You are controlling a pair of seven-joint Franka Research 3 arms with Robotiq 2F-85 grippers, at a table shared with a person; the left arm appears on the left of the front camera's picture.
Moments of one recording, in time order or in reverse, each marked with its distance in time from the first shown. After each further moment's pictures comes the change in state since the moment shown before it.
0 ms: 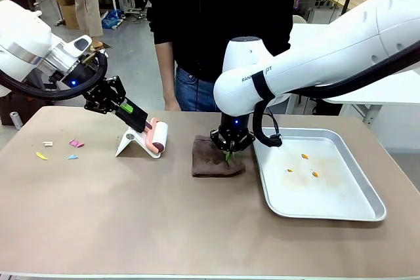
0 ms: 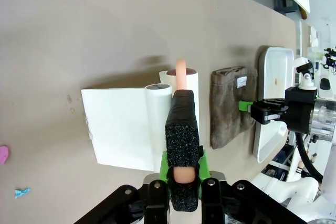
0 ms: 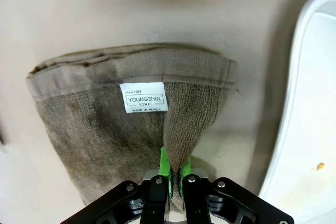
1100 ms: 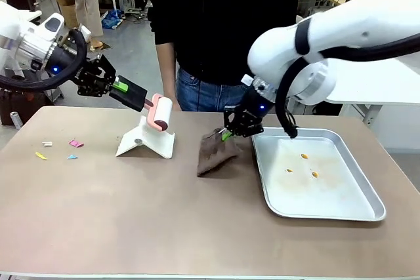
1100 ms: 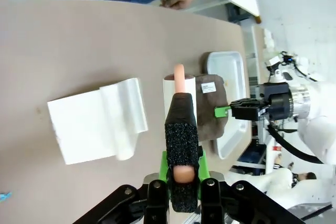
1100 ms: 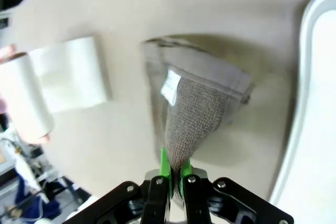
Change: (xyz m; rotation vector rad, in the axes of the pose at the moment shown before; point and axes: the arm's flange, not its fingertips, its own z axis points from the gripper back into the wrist) left arm -0.022 -0.016 0.051 -0.216 -0.106 -0.097; right arm -0.023 -0.067 0.061 0.523 -0.041 -0.004
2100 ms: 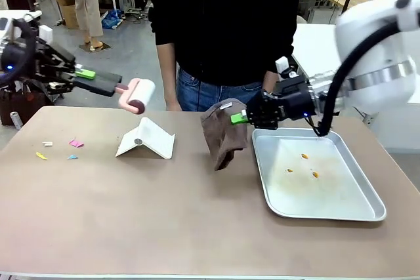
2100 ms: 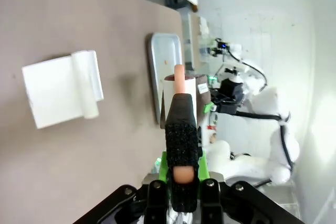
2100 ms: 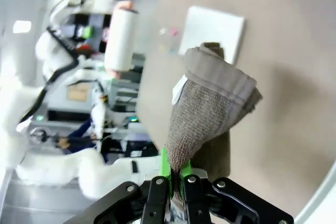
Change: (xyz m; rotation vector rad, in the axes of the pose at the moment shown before) left arm -0.014 0.054 0.075 -0.342 0.086 0.106; right arm -0.073 -0.054 0.068 0.621 -0.080 0.316
